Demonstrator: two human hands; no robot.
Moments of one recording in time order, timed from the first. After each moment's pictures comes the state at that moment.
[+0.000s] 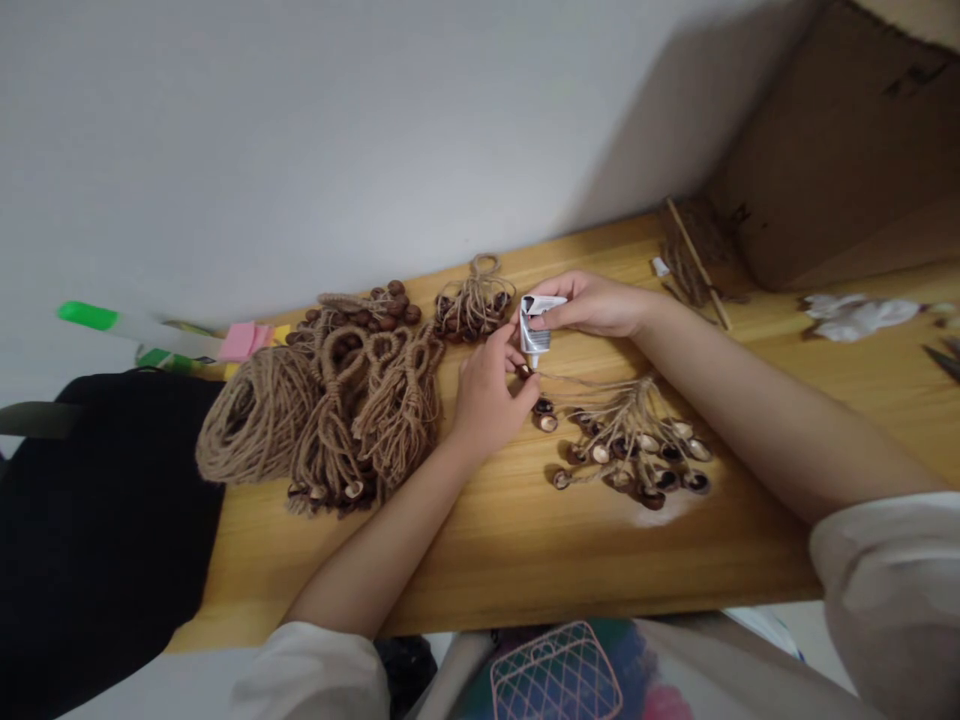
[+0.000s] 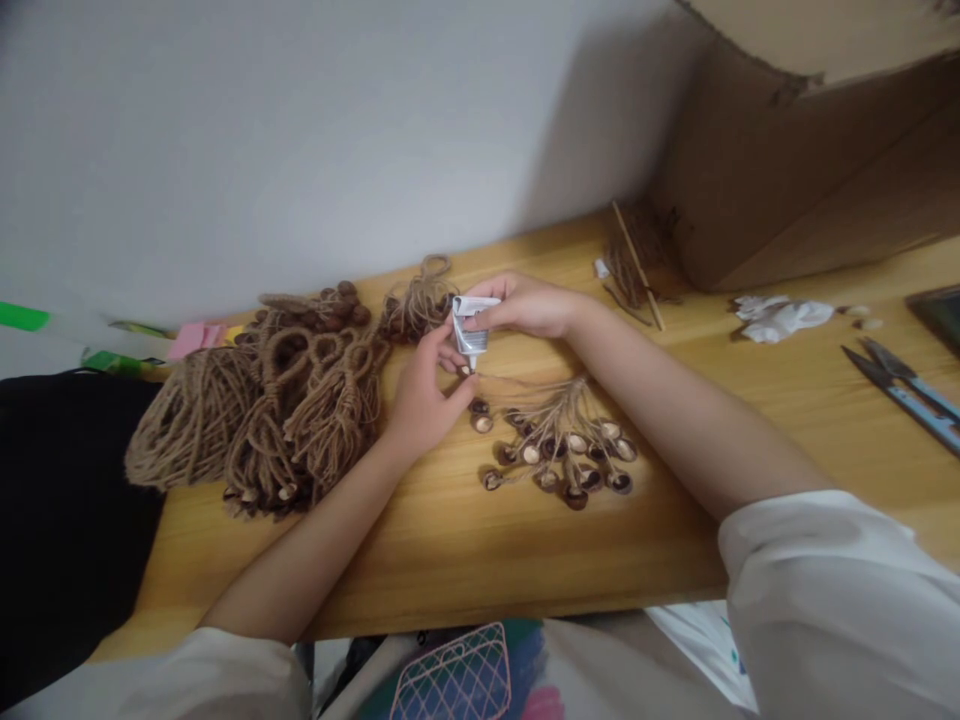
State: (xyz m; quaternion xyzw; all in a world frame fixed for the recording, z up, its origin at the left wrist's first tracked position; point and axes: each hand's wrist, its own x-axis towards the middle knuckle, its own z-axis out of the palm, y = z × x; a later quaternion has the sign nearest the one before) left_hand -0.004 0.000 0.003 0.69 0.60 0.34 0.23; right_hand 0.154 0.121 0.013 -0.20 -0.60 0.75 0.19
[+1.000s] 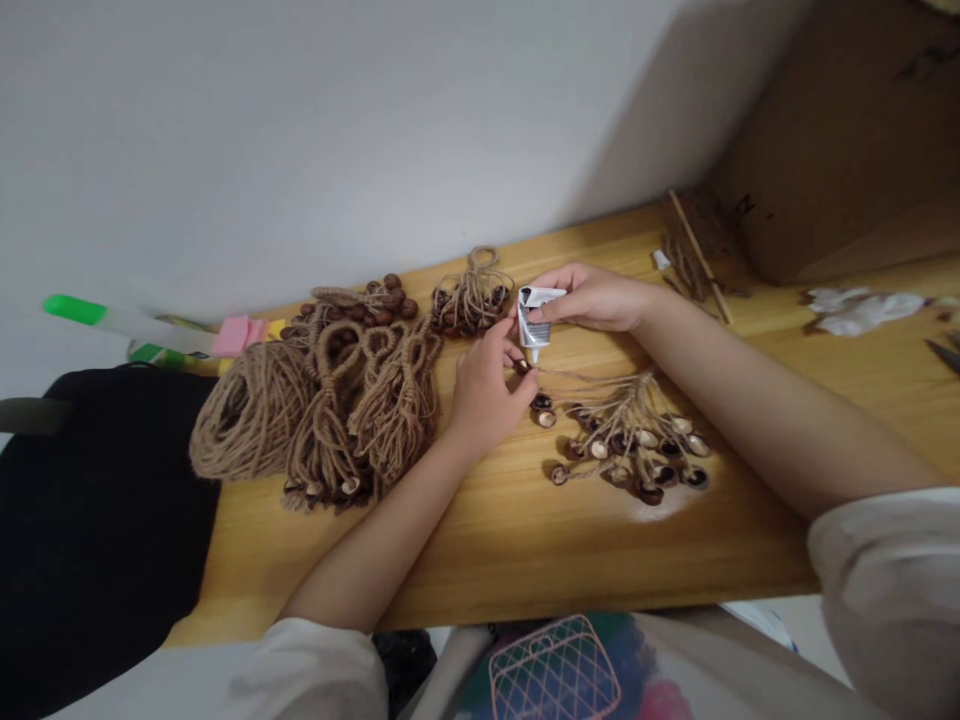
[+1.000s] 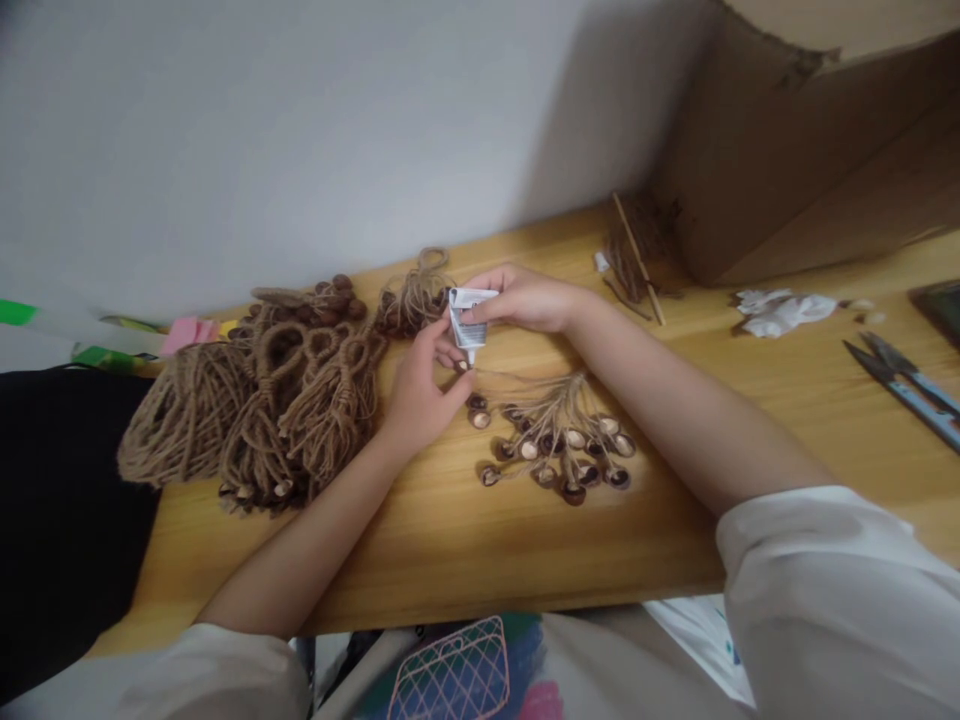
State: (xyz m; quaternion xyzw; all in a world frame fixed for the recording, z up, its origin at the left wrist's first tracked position) left_hand -0.004 0.000 0.002 0.69 0.60 0.34 0.22; right_hand 0.153 0.119 0.016 -0.20 -0.59 0.76 0.19
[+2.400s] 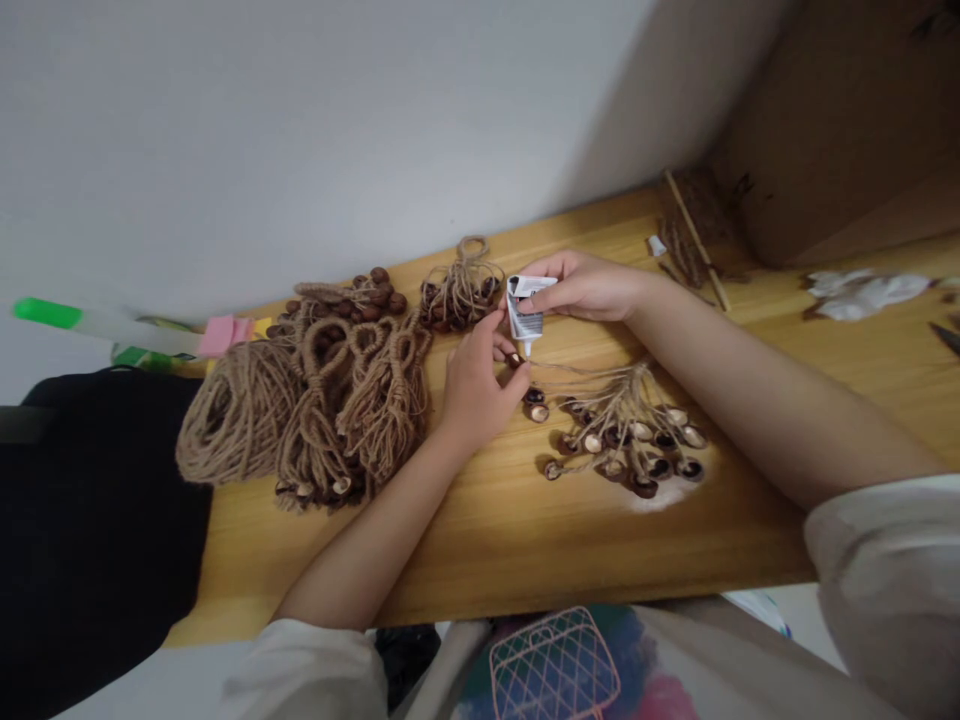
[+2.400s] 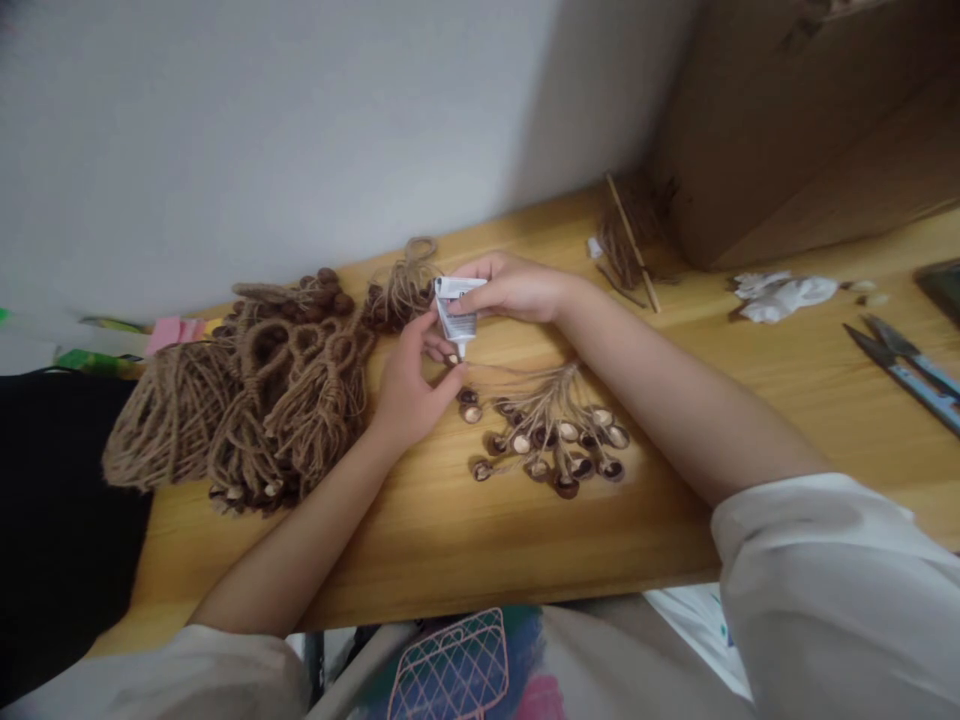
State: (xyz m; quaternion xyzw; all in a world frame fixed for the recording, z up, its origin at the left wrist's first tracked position) left_hand -0.005 0.001 -0.002 0.69 0.58 0.36 0.23; right_hand 0.151 0.120 0.011 -0.20 -0.56 0.78 0.21
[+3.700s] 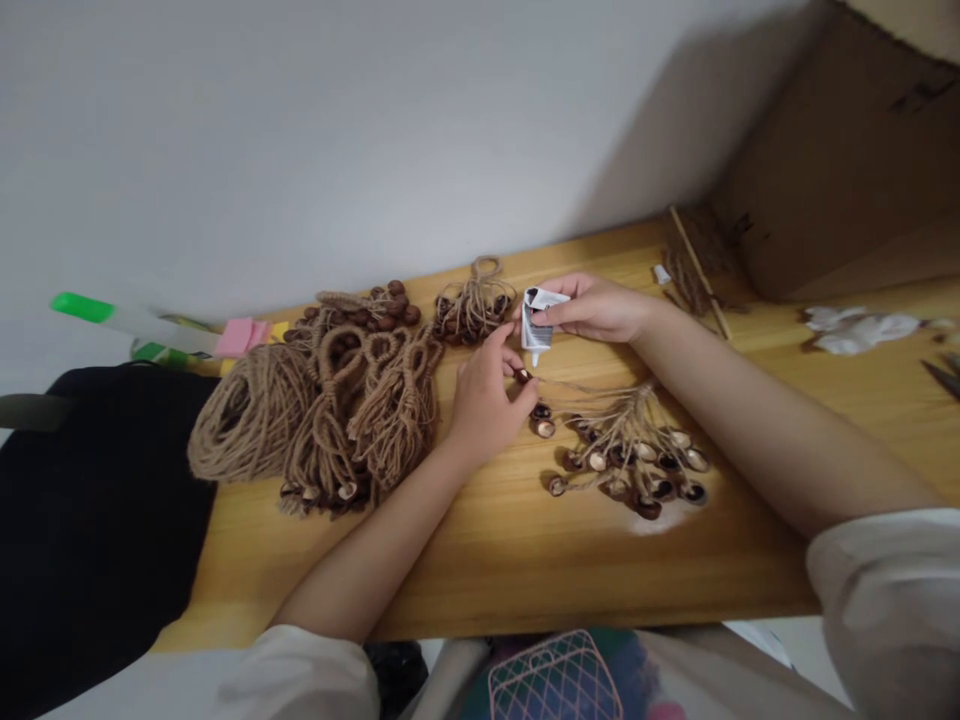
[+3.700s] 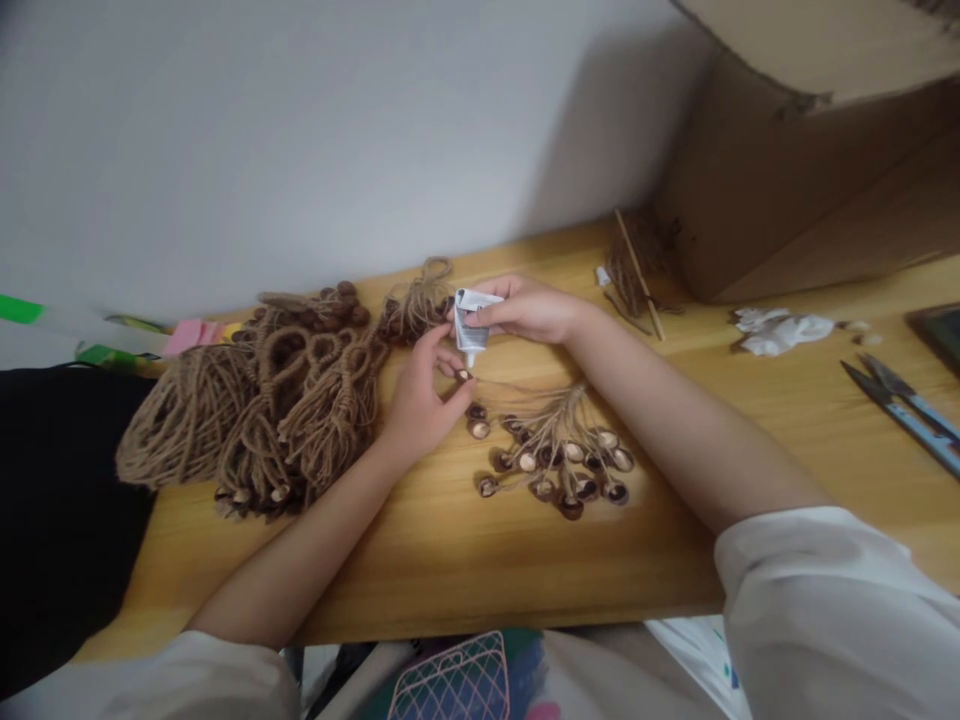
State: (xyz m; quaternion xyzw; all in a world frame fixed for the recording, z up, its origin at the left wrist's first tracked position) left_hand -0.003 -0.001 0.004 0.69 0.59 0.35 0.23; right_hand 0.153 0.121 0.012 -0.22 -0.53 0.79 0.22
